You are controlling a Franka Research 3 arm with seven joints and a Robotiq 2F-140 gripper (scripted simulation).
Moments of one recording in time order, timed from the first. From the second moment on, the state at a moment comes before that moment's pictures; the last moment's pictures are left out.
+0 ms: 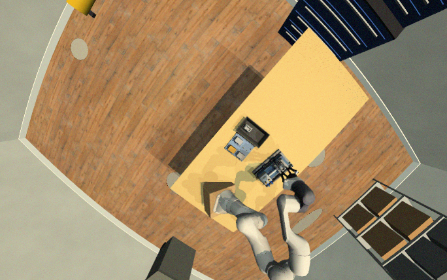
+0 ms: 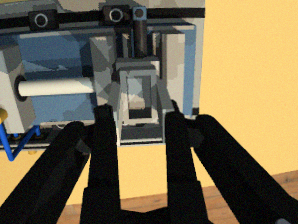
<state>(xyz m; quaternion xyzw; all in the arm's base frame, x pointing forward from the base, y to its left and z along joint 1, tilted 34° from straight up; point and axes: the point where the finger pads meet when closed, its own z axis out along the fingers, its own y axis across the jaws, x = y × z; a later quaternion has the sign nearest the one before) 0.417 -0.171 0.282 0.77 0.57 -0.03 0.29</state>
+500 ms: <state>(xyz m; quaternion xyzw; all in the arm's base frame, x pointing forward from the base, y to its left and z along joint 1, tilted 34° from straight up) 0.415 -0.169 0.286 0.77 0.57 -0.03 0.29</state>
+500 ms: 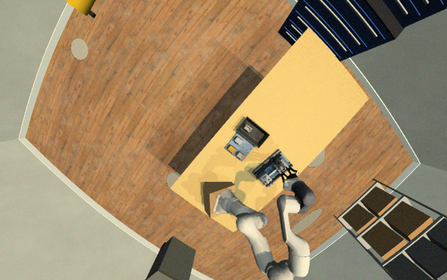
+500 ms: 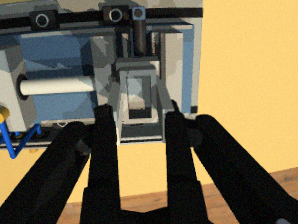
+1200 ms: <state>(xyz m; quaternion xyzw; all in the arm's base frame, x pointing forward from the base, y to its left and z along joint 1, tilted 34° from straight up) 0.408 -0.153 0.312 0.77 0.57 -0.03 0.30</state>
